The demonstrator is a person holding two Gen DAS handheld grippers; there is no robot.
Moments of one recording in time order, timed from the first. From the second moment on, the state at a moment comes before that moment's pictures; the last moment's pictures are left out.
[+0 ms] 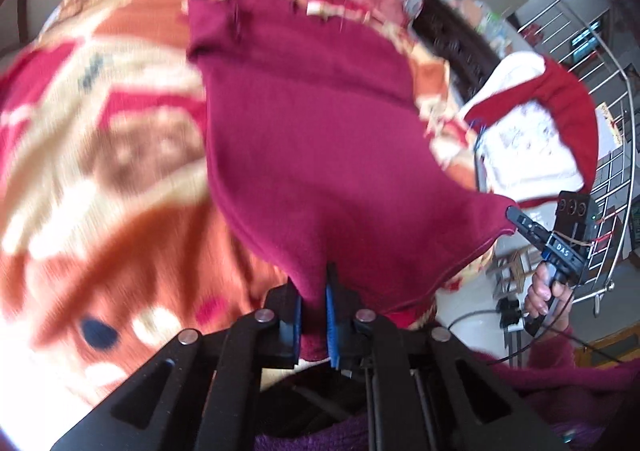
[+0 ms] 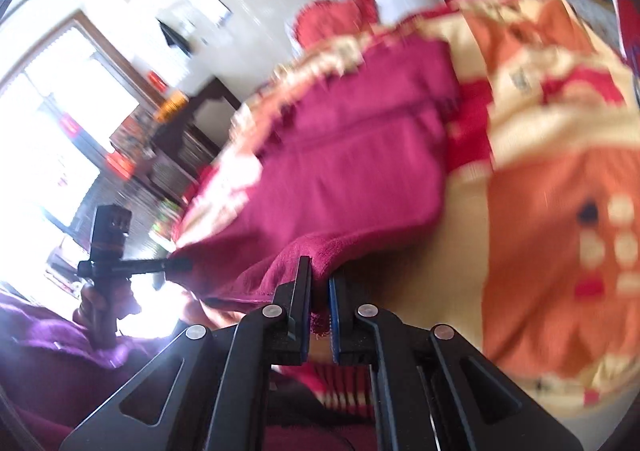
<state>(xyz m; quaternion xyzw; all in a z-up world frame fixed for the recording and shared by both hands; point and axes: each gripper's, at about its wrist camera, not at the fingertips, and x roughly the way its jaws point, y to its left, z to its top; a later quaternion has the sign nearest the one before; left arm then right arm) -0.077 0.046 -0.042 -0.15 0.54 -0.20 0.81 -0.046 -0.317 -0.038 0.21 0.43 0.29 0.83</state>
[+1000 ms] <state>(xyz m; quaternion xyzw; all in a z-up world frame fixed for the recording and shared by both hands) 0.260 0.066 -0.073 -0.16 0.50 -0.14 0.84 0.298 -0.294 -0.070 0.22 0.44 0.17 0.86</state>
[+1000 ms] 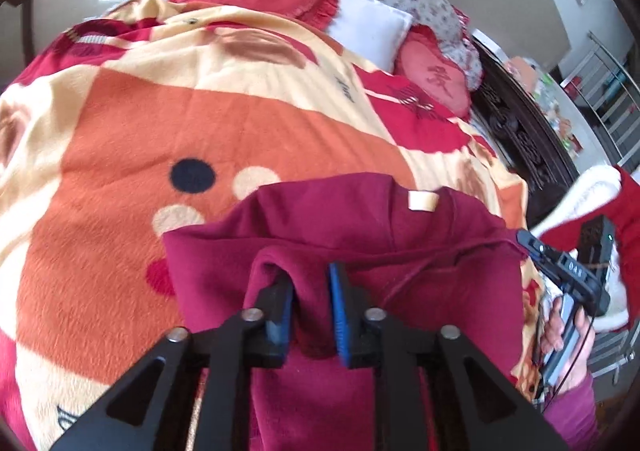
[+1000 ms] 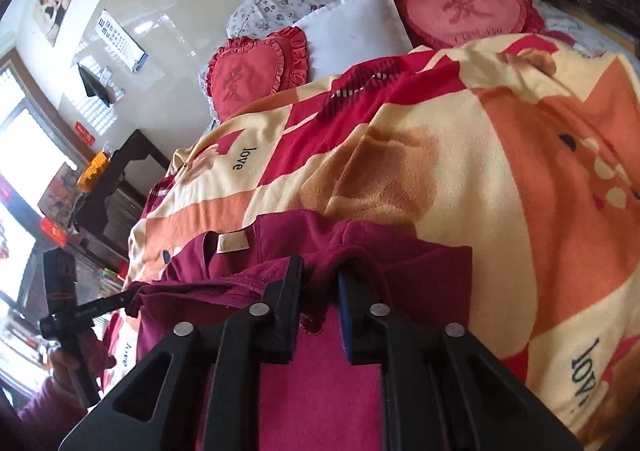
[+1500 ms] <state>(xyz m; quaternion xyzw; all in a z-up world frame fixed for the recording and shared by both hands) 0.248 0.049 -0.067 -0.09 0.46 -0.08 0.88 0.268 -0.239 -0.049 0.08 0.39 0.19 0.90</state>
